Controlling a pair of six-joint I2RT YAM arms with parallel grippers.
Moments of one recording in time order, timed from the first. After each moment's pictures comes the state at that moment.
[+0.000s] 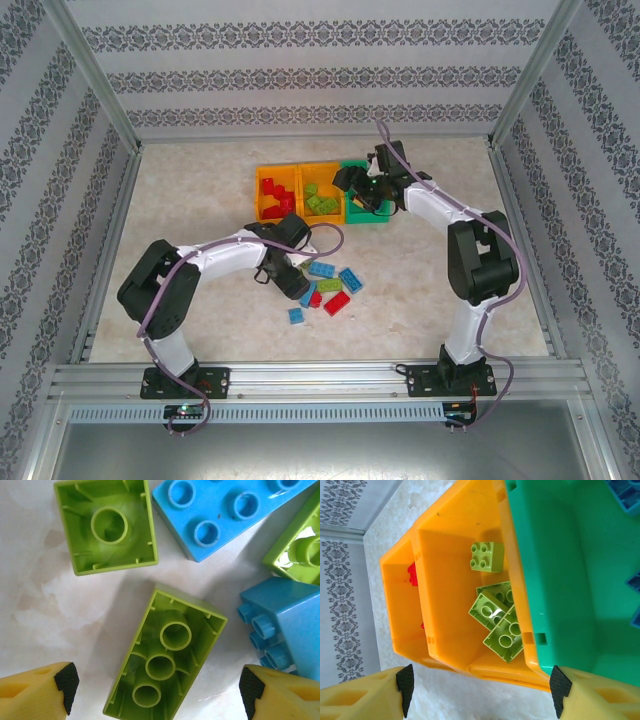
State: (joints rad) left arm -0.65 1.75 1.09 -0.70 0.05 0.16; right arm 0.29 1.90 1.38 -0.29 -0.49 0.83
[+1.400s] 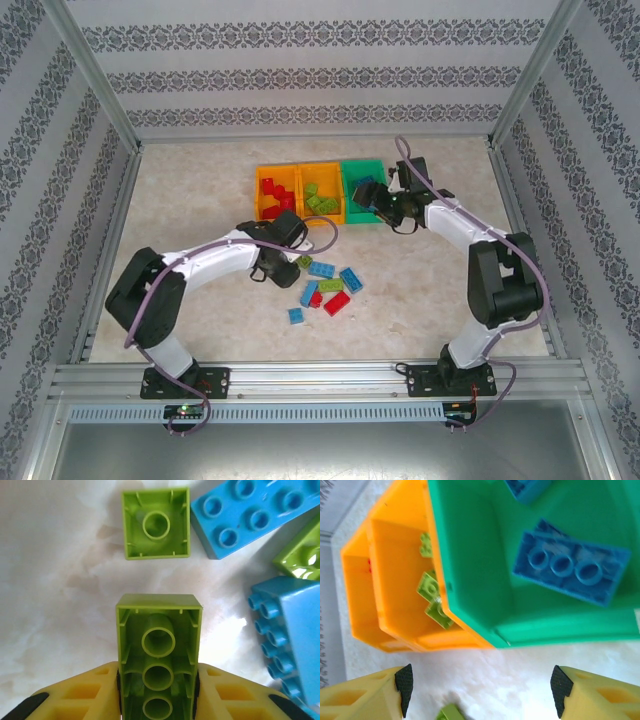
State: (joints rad) left arm -0.65 1.65 1.09 -0.73 -0.01 0.07; right arm 0.22 1.69 1.13 -0.30 -0.43 0.72
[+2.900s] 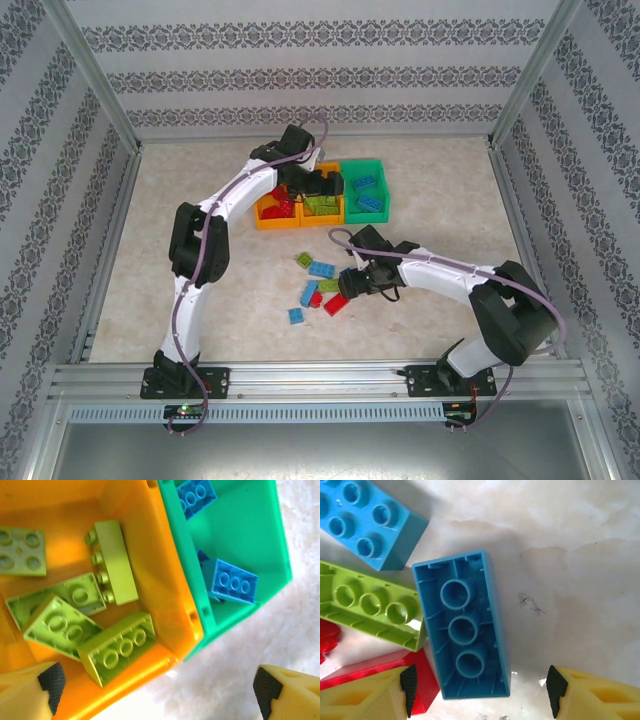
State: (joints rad) left arm -0.43 2.22 2.00 -0.78 0.39 -0.40; right arm 0.66 1.52 0.80 -0.53 -0.10 0.36
